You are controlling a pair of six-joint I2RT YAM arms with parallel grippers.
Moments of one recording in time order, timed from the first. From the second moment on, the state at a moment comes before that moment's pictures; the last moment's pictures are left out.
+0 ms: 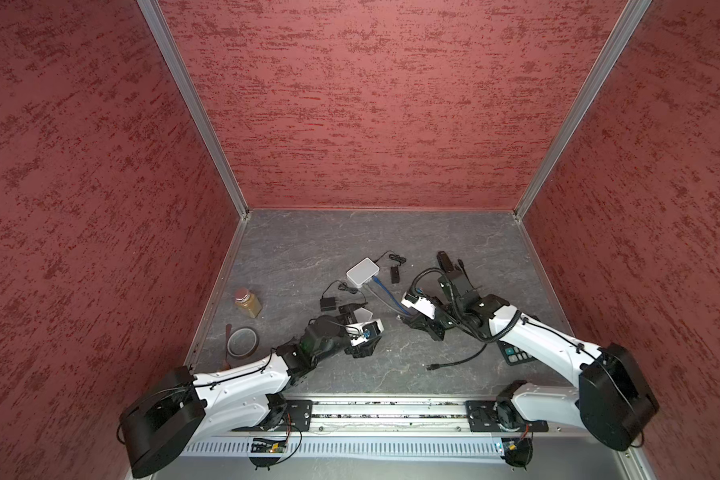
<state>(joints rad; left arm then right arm) -0.88 1.04 0.25 0.46 0.02 0.62 0.56 1.28 0.75 -0.43 -0.58 -0.41</state>
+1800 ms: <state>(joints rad) -0.93 1.34 0.46 0.47 0.13 1.03 0.55 1.32 0.82 -0.53 -0.72 -0.44</state>
